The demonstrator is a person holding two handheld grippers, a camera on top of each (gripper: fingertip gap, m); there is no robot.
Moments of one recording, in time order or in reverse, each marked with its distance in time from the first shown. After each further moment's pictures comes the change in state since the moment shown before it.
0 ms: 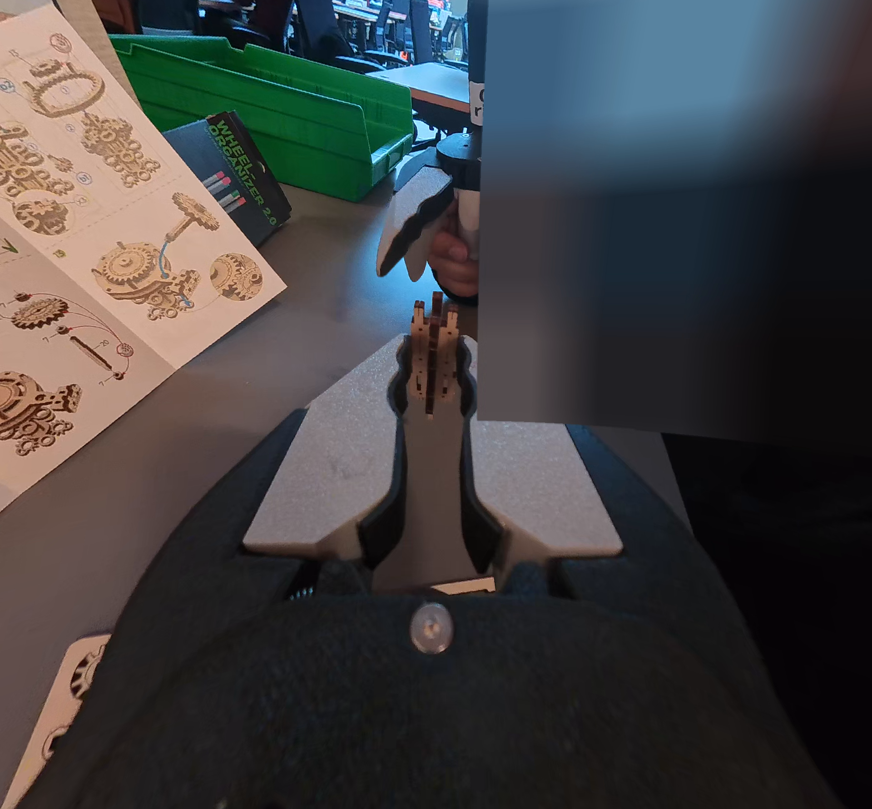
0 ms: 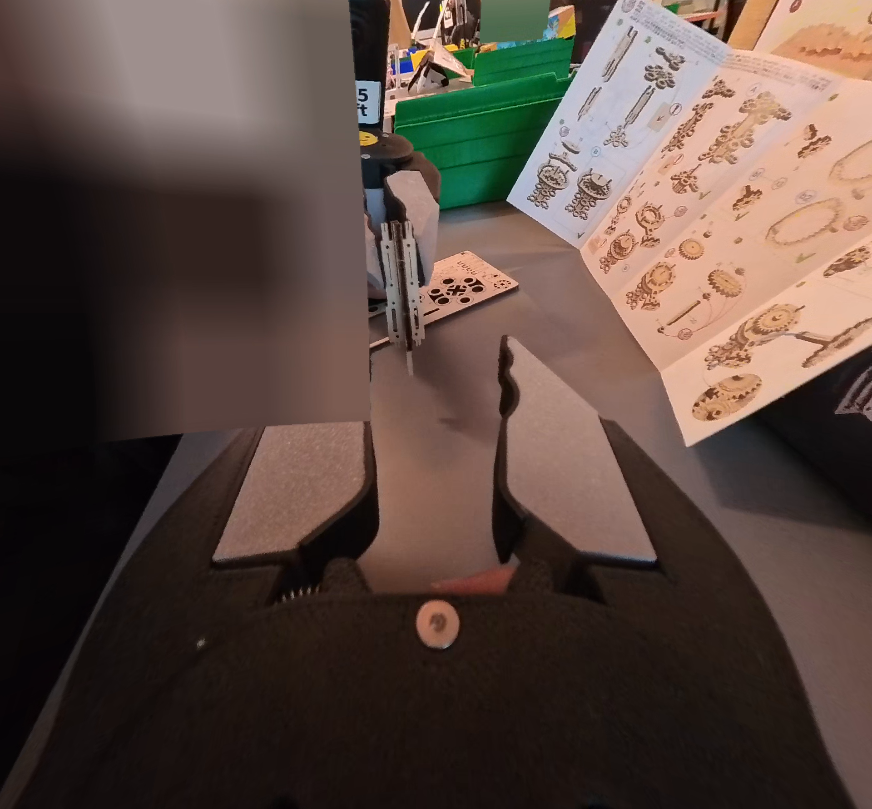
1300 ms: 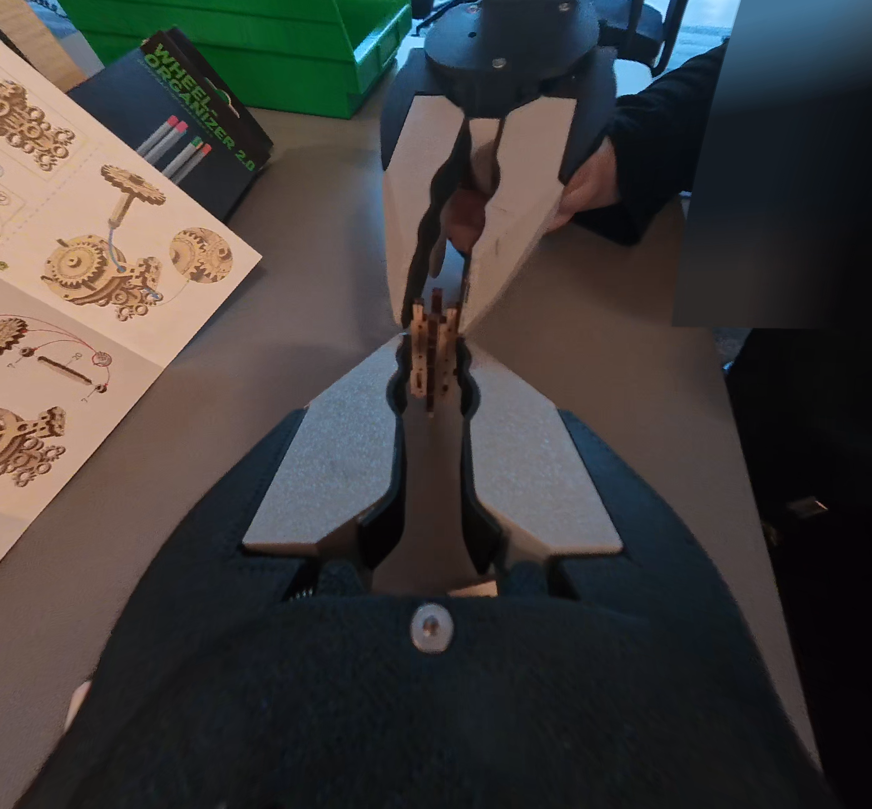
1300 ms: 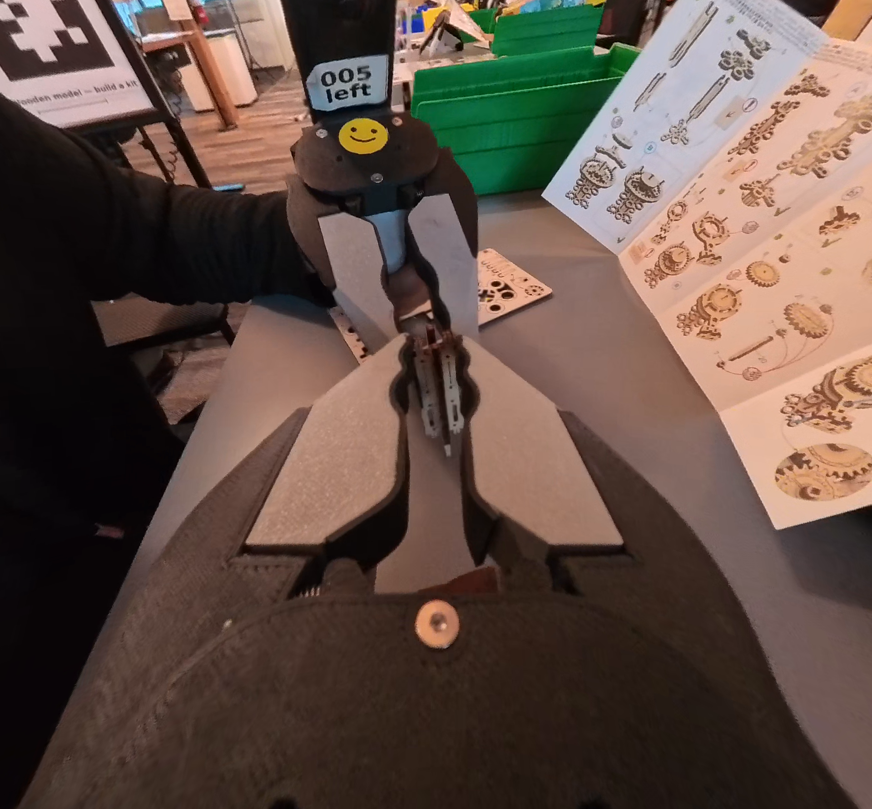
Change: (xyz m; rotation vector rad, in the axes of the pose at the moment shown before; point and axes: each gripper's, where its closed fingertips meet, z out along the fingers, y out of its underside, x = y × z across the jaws) left arm 0.006 0.026 0.028 -0.227 -0.067 0.152; right arm -0.021 -0.001 0.035 -0.059 -0.012 -0.044
